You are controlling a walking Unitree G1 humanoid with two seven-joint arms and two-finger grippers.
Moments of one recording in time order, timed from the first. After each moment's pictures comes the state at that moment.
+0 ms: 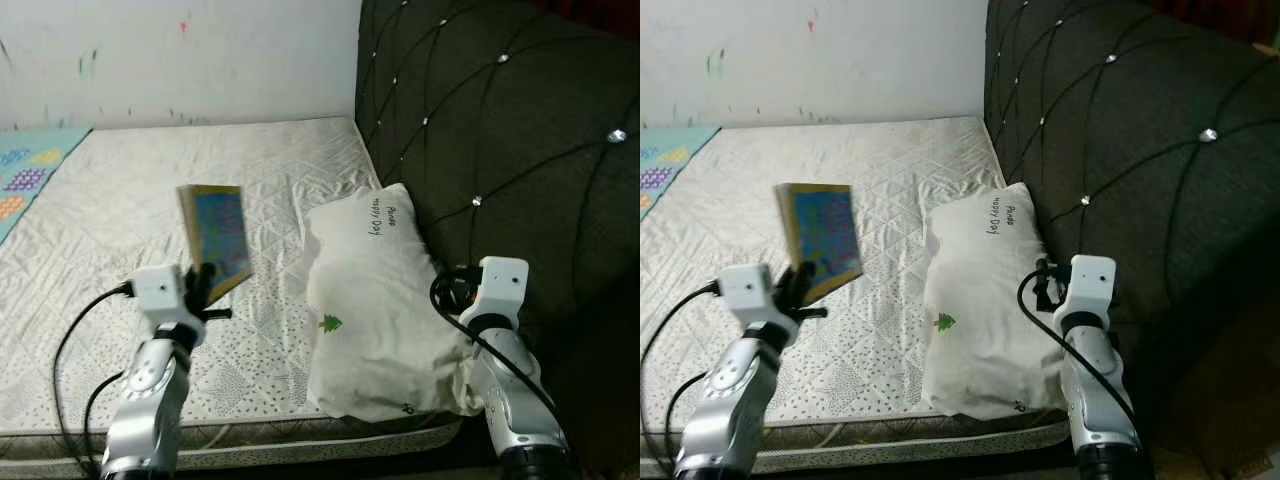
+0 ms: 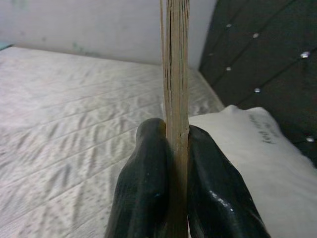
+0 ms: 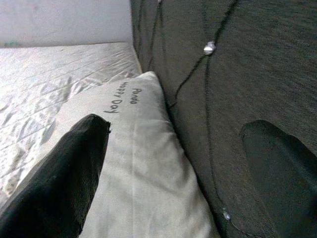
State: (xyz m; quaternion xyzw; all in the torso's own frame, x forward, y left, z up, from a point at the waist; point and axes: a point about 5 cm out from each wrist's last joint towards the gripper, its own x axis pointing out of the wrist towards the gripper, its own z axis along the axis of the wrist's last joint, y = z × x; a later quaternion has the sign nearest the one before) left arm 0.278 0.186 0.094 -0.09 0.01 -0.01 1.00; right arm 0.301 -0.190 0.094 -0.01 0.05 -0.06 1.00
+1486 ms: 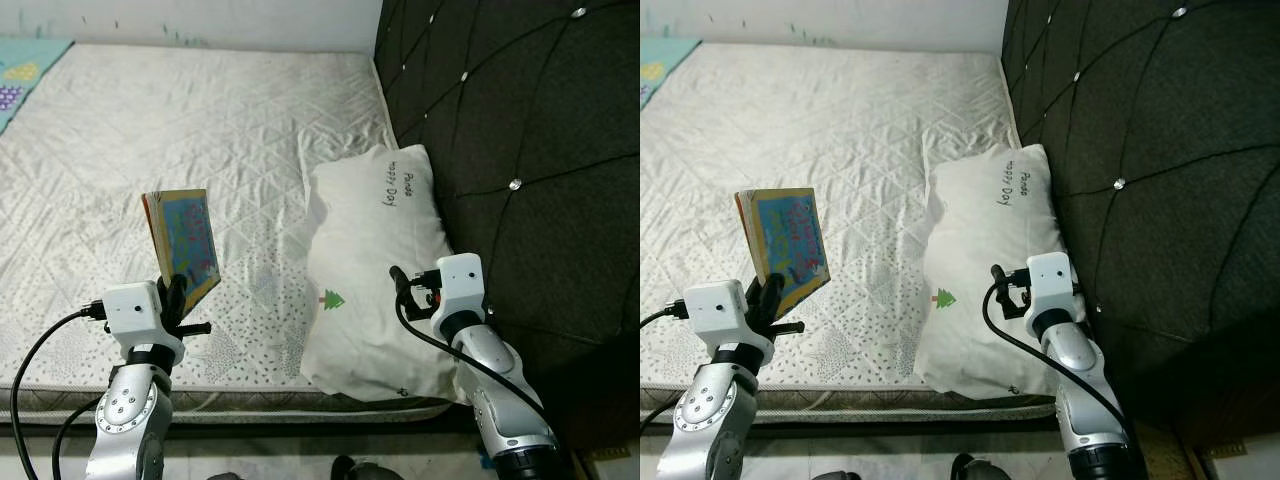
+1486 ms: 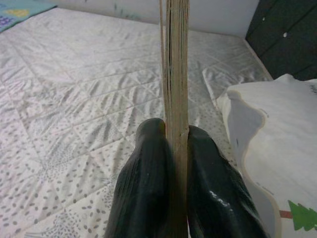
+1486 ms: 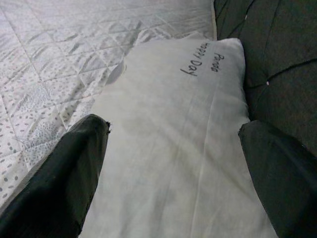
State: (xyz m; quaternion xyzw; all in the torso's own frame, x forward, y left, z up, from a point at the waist) left arm 0.250 0.197 0.100 -0.05 0.00 0.05 1.00; right arm 0.300 -0.158 0.097 -0.05 0.06 0.08 0.99
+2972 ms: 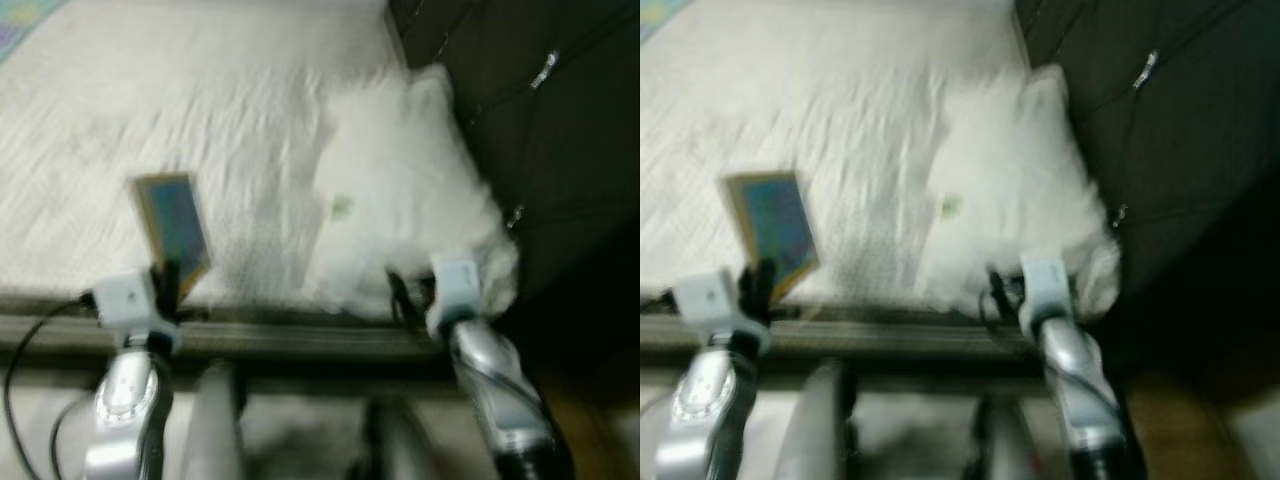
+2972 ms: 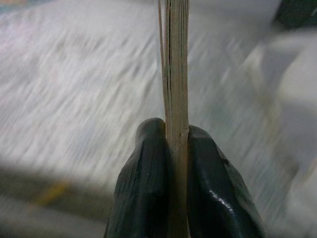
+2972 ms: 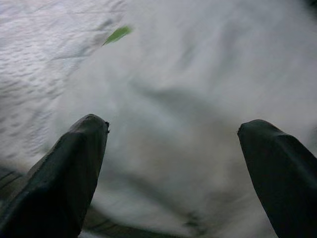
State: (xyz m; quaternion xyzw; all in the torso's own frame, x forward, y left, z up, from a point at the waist) left arm 0.253 0.197 0.102 -0.07 0.00 0.07 1.00; right arm 0.304 -0.151 0.100 -0.06 0.05 0.10 0.99
